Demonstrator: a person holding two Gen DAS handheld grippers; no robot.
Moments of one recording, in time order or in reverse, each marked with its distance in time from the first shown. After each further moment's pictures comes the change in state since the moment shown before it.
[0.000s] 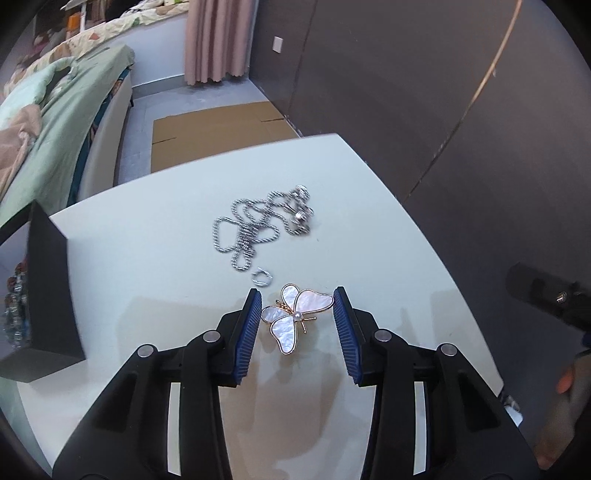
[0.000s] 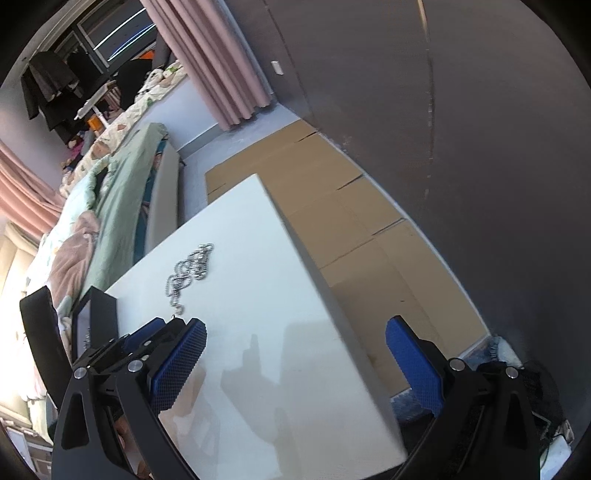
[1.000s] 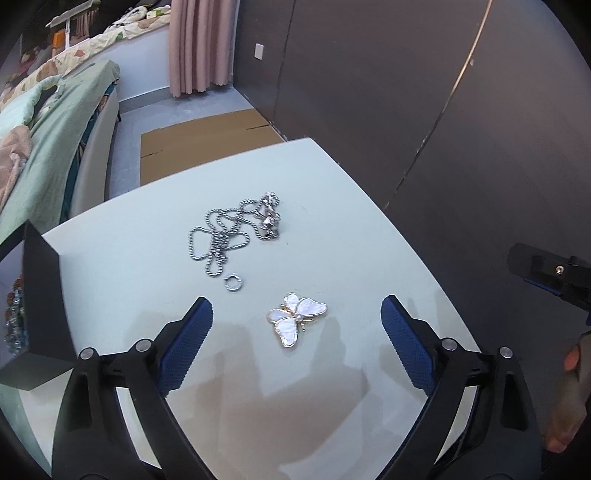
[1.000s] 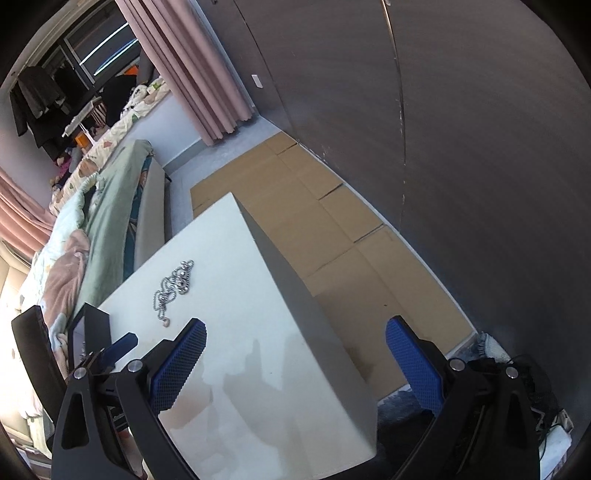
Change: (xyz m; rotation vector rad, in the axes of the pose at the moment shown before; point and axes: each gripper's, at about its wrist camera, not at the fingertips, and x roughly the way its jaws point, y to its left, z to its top) left arm 0.002 -0.031 -0.001 0.074 -0.008 -0.011; right arm -0.024 -0.025 0.004 0.052 -0.042 -0.061
